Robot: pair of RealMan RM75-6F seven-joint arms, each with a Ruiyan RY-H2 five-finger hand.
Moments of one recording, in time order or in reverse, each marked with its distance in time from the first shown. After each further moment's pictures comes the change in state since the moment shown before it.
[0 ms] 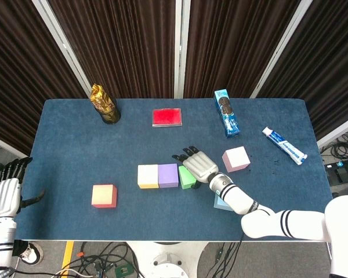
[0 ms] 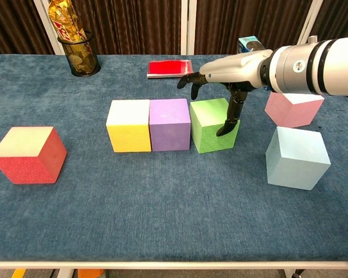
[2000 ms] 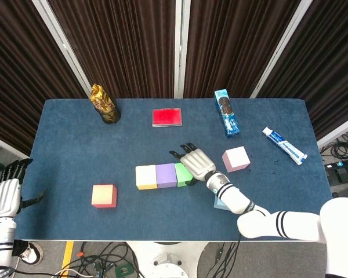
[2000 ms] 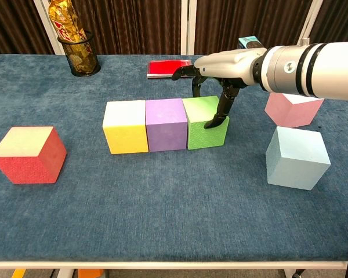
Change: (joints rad) left arm -0.002 -0.010 0.001 0.026 -0.009 -0.021 -0.004; right arm -0.029 -0.062 0.040 0.054 -0.026 0.035 0.020
